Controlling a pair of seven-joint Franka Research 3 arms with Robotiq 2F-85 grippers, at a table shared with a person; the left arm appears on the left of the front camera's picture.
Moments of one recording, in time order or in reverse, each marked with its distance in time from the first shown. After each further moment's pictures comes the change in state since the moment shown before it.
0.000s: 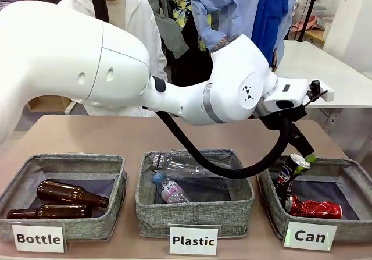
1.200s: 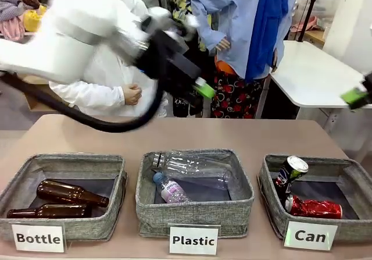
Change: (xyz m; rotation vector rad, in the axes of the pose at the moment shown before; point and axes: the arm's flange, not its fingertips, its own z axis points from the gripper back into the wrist) left arm -0.151 0.012 0.286 -0.255 -0.170 0.601; right arm 0.091 0.099 -0.111 0.218 0.101 0.203
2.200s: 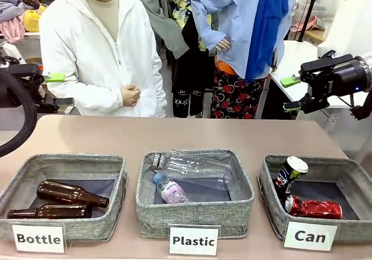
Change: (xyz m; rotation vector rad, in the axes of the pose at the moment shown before) left arm -0.243 0.117 0.214 -0.138 -0.685 0.366; right arm 0.053 -0.044 -0.096 0.399 -0.118 -0.328
